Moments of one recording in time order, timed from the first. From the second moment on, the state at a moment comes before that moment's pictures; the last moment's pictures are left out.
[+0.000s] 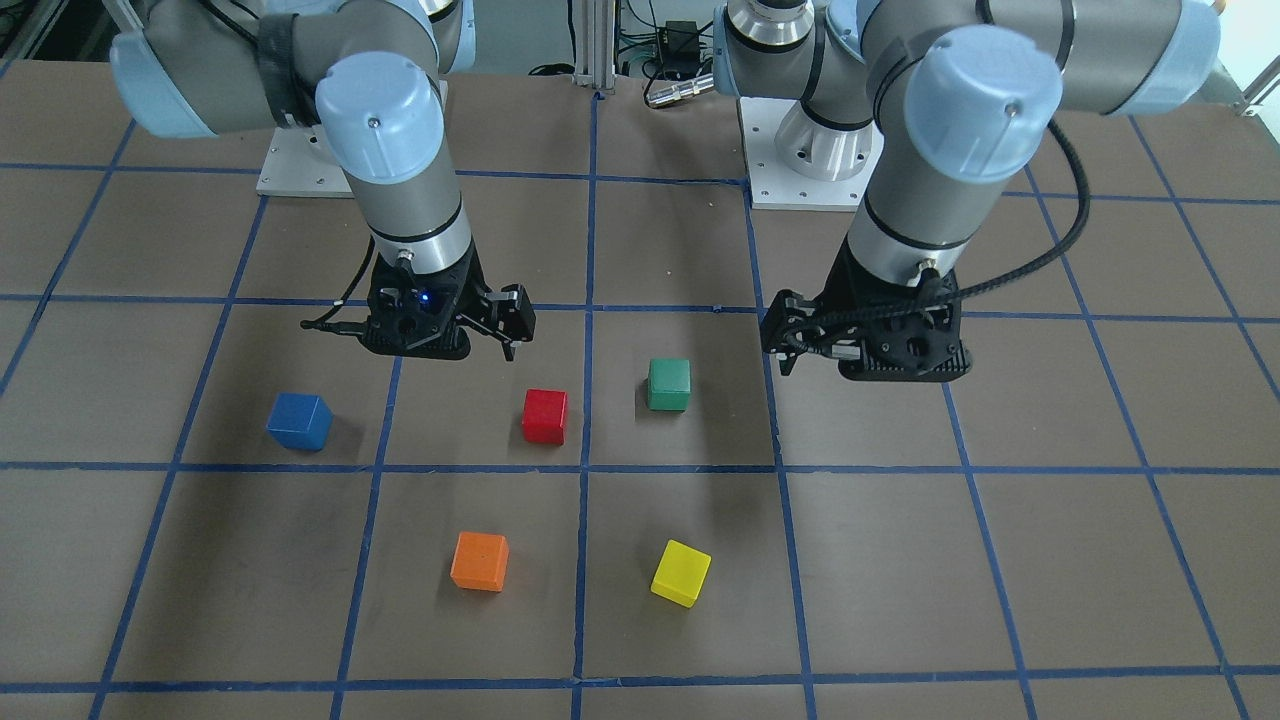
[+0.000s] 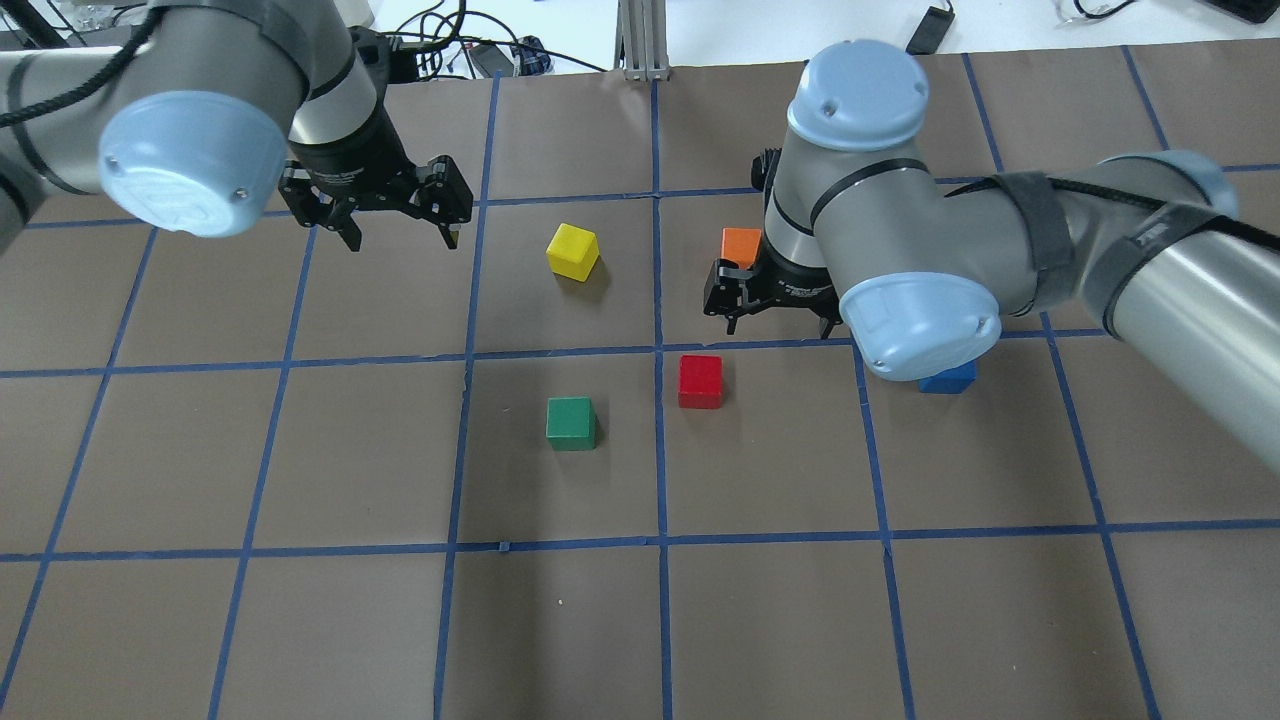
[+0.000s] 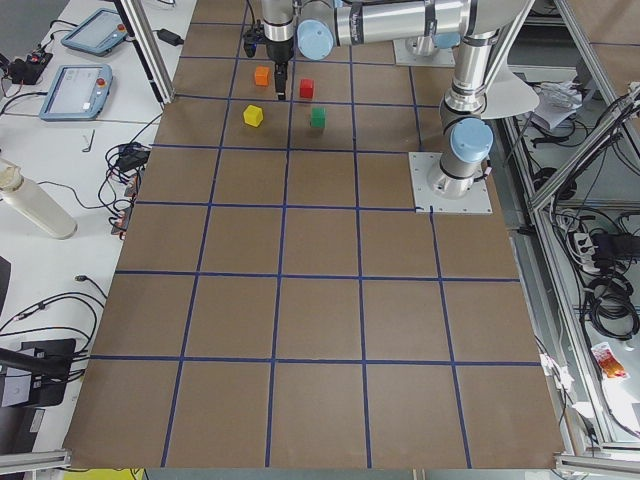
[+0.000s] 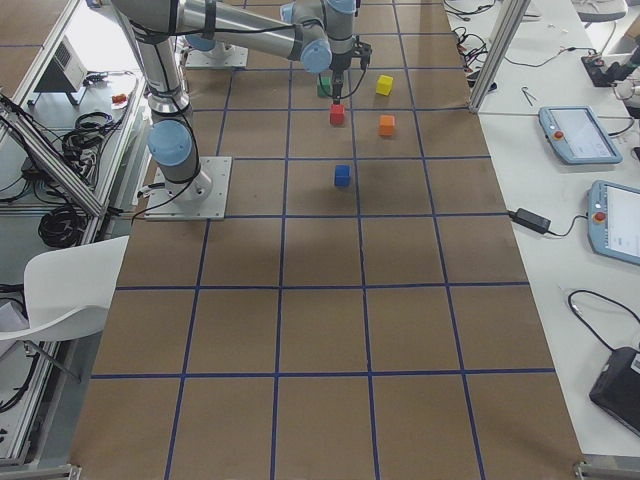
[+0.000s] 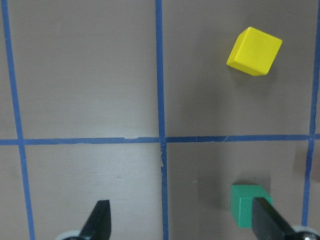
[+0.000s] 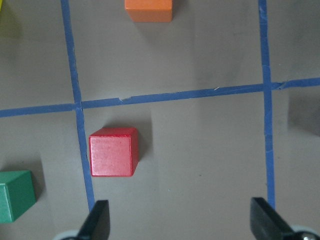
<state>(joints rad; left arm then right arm) -1.60 -1.71 -1.59 -1.40 1.60 -0.02 1.79 -1.40 1.85 -2.06 -1.54 0.32</state>
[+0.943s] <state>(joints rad) -1.60 -1.57 -1.64 -1.45 1.57 -0.01 1.84 -1.28 1.85 -2.23 -1.53 0.43</state>
